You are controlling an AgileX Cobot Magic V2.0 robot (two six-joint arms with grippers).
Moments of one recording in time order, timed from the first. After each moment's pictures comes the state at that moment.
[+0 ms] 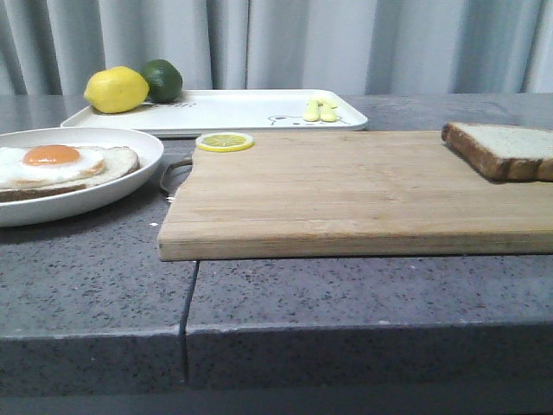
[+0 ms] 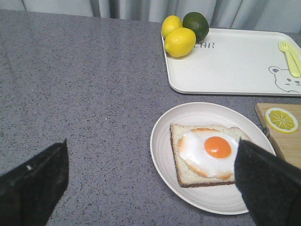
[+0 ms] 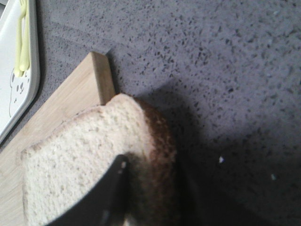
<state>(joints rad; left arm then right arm) 0.04 0.55 -0.91 -0.08 0.88 -0.09 -0.42 1.55 -0.74 1.43 0.69 -0.95</state>
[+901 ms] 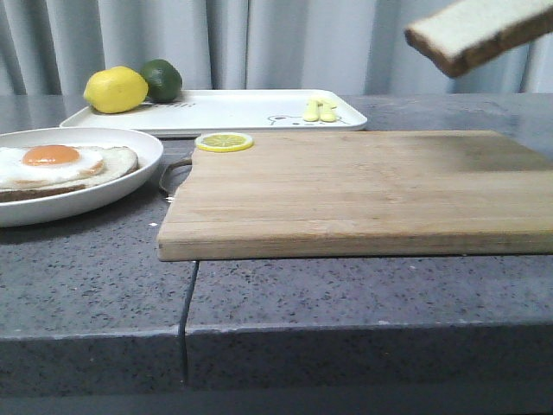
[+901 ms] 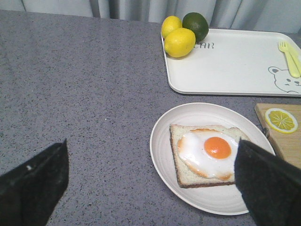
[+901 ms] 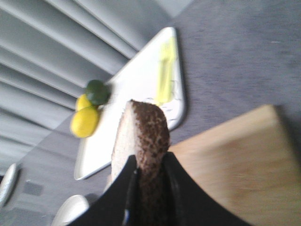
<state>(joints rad) 0.04 0.55 -0.91 -0.08 0.88 -0.09 -0.26 1.23 -0.81 1.54 0.73 -0.82</state>
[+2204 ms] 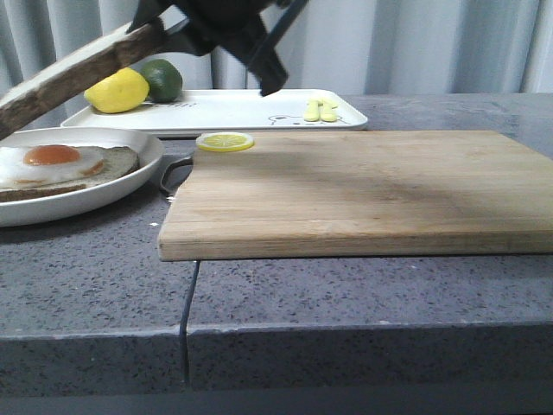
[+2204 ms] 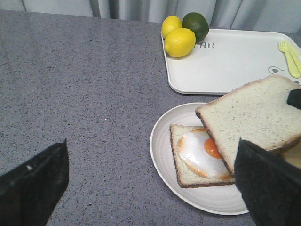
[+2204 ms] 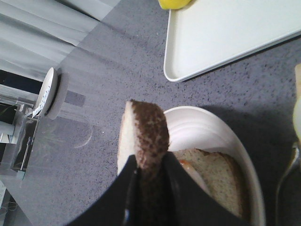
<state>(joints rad) 0.04 0.55 -0.91 -0.08 0.88 -0.09 0.75 1.76 -1.28 1.82 0.09 -0.78</state>
